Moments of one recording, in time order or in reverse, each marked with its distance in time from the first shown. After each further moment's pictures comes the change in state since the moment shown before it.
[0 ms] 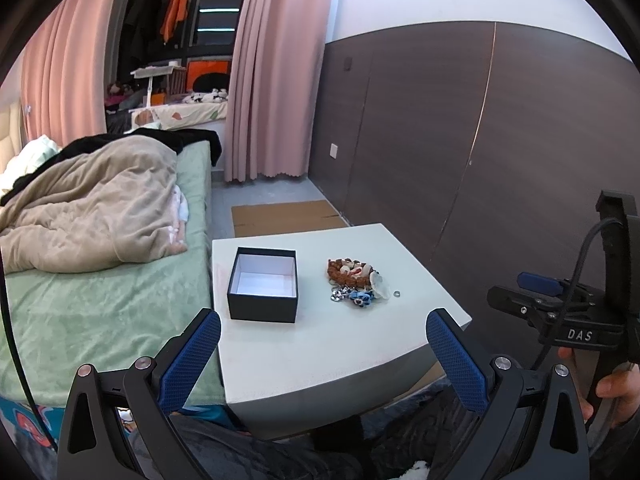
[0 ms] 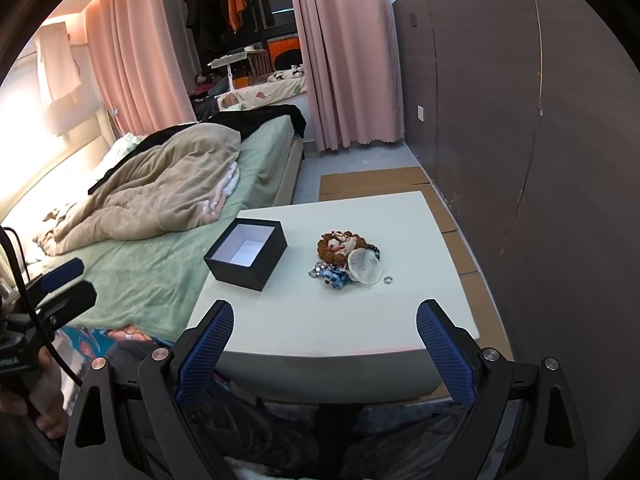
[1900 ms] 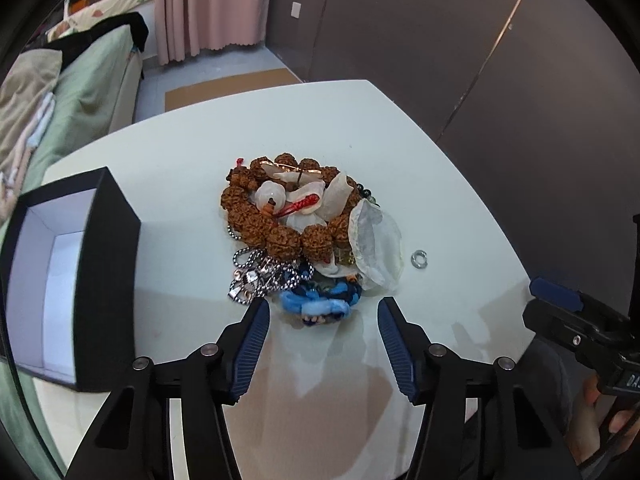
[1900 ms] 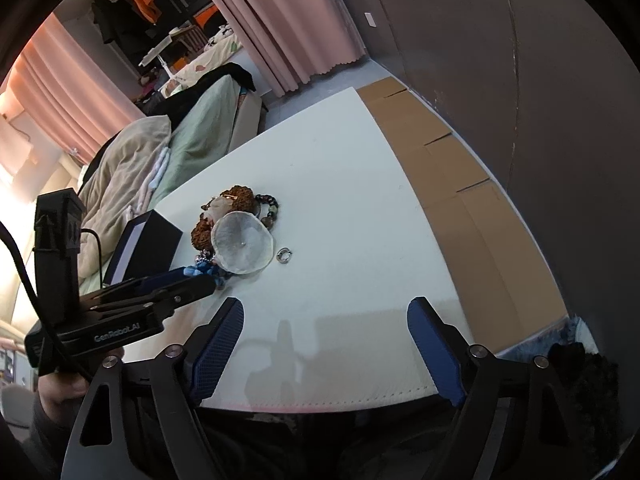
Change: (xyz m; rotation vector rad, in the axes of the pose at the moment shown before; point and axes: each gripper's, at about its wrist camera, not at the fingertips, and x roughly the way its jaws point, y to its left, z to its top) left arm 0.298 -0.050 0.007 0.056 0.435 -0.084; right arm 0.180 -0.153 -0.022 0.309 0.222 0.102
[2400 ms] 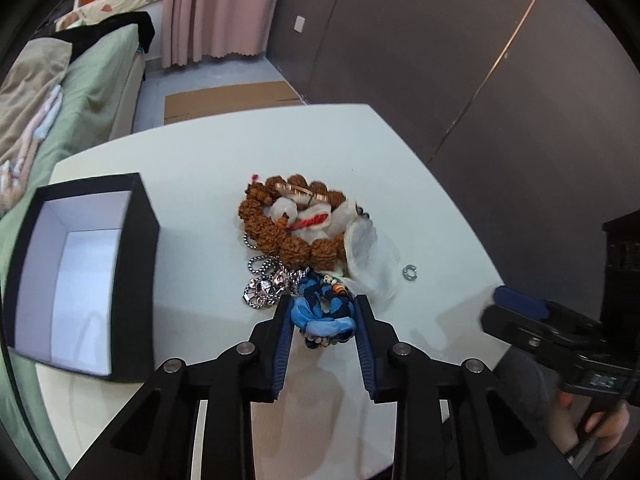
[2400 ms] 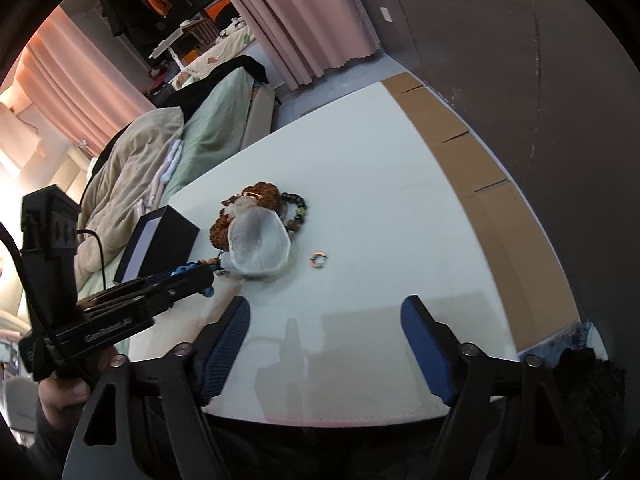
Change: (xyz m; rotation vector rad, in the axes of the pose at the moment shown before) left arm -0.029 0.012 -0.003 -0.042 -0.060 -0.052; right arm 0.011 0.019 0.007 -0.027 0.026 0.046
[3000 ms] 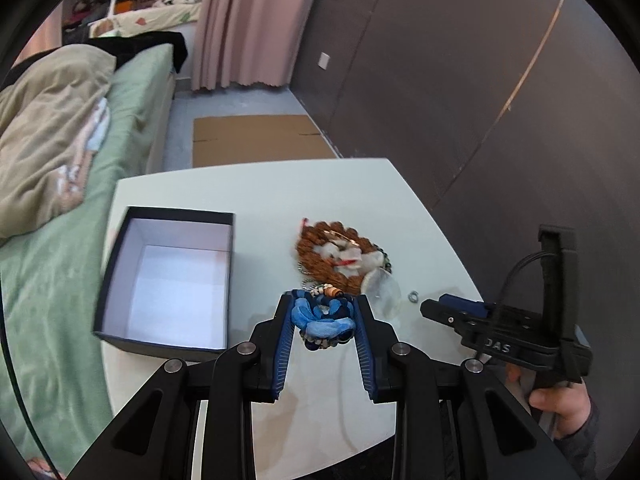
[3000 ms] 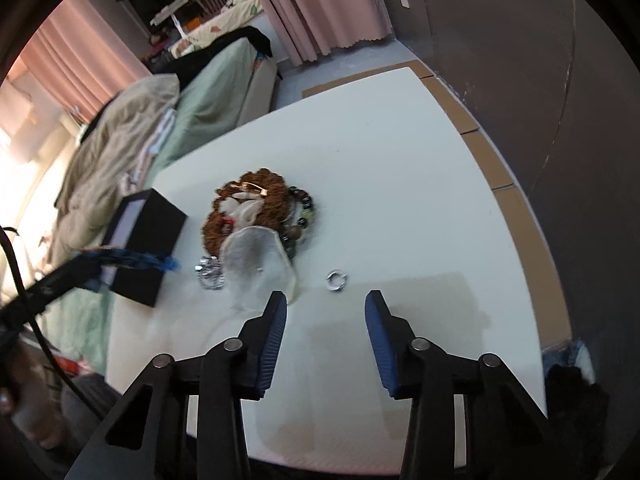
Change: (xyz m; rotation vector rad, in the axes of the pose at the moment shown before) left arm -0.072 0.030 0.007 -0.074 -0.117 0.032; right arm 0.040 0.022 0.023 -0.095 0.094 -0.079
